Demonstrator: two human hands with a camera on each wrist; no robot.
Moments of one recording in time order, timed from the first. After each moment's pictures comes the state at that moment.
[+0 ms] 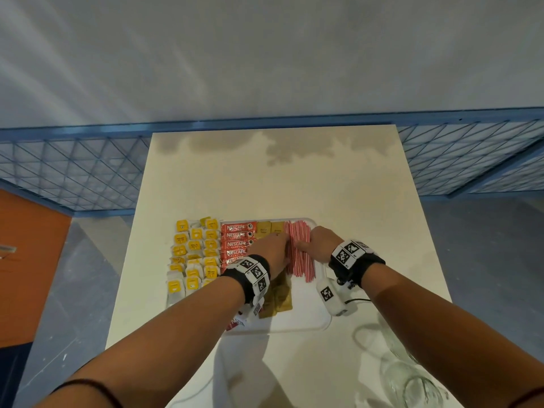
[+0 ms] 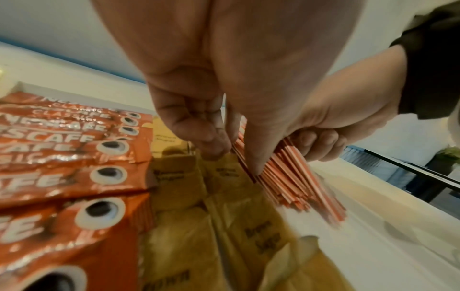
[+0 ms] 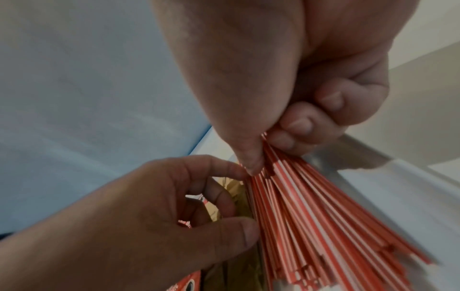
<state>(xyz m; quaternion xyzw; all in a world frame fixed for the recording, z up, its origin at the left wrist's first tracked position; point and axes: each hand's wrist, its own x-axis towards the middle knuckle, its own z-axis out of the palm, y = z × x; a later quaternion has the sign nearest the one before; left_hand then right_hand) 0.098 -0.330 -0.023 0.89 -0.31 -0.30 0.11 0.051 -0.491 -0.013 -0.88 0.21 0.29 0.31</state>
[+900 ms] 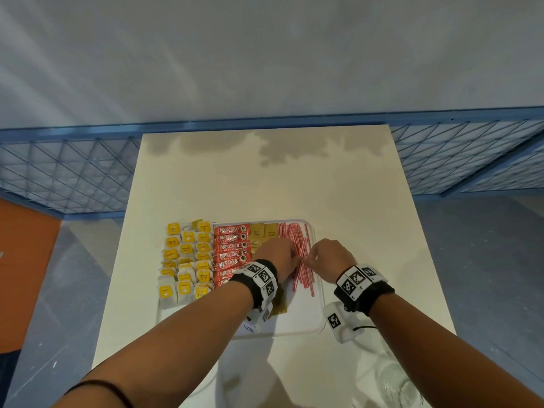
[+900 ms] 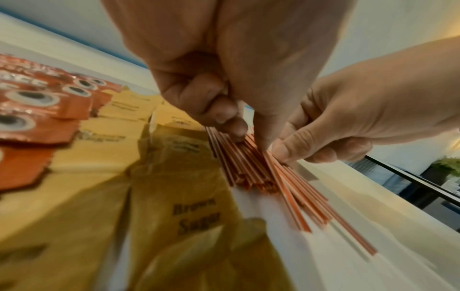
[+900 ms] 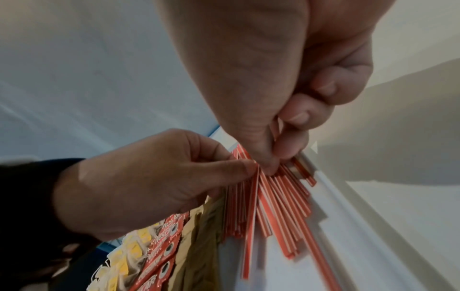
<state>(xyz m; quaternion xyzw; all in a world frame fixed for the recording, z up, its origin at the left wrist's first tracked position) 0.084 -0.356 -0.022 0.90 -0.30 -0.30 0.12 0.010 -0.492 -0.013 -0.90 0.27 0.26 0.23</state>
